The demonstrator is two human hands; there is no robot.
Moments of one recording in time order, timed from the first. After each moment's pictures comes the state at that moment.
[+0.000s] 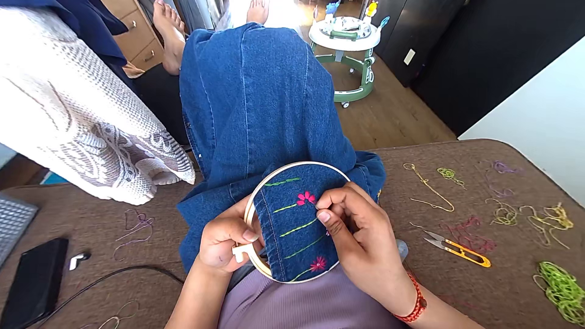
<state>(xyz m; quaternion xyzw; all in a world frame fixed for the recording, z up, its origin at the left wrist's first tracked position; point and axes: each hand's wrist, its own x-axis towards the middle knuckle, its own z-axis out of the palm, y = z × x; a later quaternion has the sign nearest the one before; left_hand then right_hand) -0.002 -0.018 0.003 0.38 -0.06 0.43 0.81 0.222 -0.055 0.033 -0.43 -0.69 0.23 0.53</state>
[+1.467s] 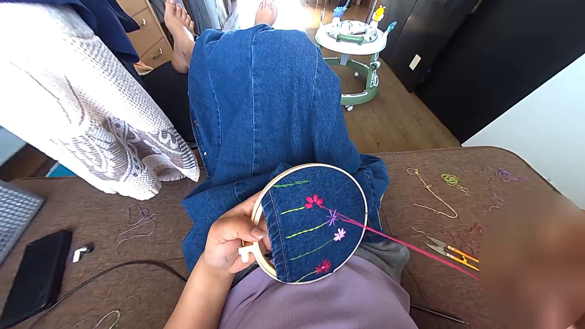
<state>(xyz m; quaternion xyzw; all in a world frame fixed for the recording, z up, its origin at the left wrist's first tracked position) 0.000 -0.021 0.008 0.37 -0.06 0.43 0.82 0.326 -0.106 0.115 -0.32 -0.66 0.39 0.56</state>
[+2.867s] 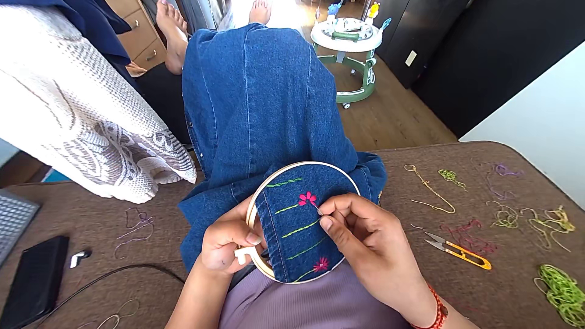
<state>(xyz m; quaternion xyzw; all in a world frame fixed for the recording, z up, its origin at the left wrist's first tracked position) -0.003 -0.020 0.003 0.39 -0.06 0.43 0.81 0.231 -0.063 0.036 -0.41 -0.67 0.33 0.52</state>
